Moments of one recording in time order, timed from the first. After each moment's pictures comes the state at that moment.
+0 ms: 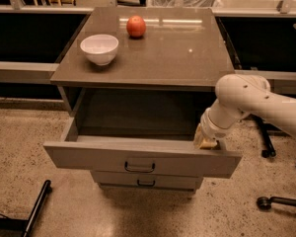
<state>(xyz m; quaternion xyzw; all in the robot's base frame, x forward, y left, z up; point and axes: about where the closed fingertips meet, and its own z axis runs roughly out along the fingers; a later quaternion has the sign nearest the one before) 0.552 -0.181 0.628 -0.71 0.69 0.06 0.11</state>
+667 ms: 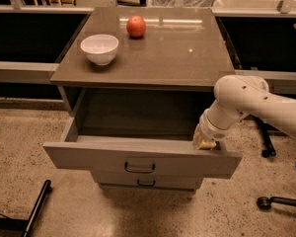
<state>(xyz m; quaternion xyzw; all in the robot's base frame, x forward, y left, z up) 0.547 -0.180 0.627 -0.71 0.69 0.06 0.11</state>
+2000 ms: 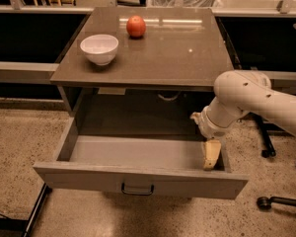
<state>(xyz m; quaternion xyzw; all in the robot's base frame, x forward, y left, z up) 0.542 -0.174 0.646 -0.72 0.68 0.05 0.12</state>
